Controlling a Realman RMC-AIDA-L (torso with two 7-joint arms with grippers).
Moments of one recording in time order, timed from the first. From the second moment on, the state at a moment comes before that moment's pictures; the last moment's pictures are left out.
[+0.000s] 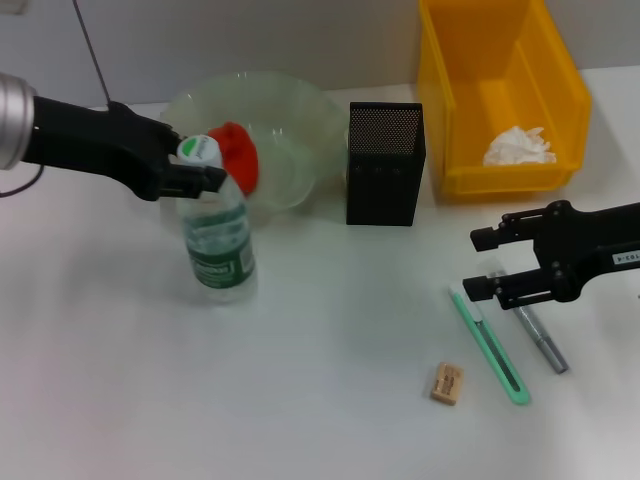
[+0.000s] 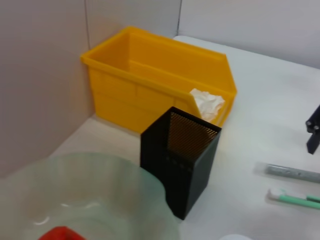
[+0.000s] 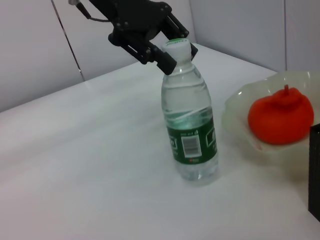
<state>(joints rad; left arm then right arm) -0.69 -2.04 0.96 1.19 2.25 1.56 -1.98 0.55 2.02 -0.62 -0.87 -2.24 -1.75 1.51</state>
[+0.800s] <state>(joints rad) -0.65 -2.03 0.90 1.19 2.26 1.51 -1.96 0.53 2.02 -0.62 -0.83 -2.14 -1.73 1.42</state>
